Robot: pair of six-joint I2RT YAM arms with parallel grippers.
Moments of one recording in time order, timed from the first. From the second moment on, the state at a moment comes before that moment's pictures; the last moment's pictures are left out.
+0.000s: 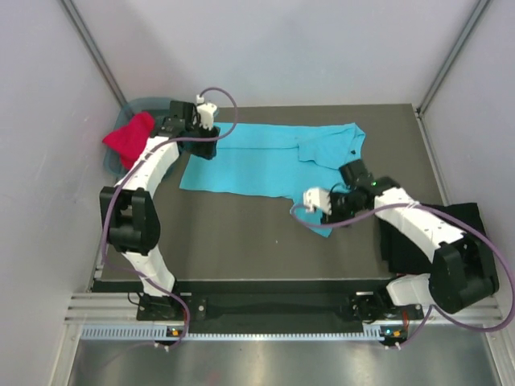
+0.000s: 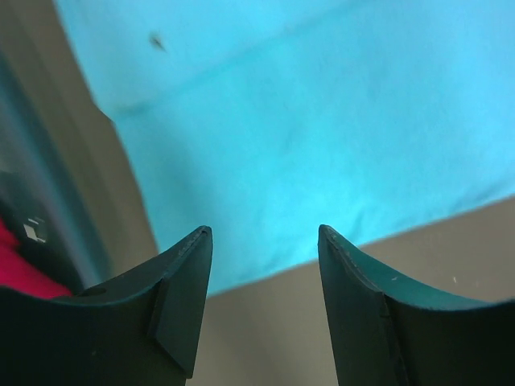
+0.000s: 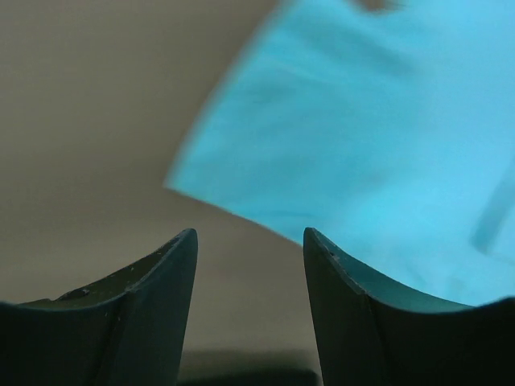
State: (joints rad) left arm -0.14 1.79 1.57 -0.55 0.19 0.24; right arm 0.36 1.33 0.96 -0.73 -0.38 -1.14
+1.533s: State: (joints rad) left arm -0.09 1.65 1.29 -0.64 0.16 0.21; right arm 0.53 1.47 0.77 -0.63 -0.31 -1.23
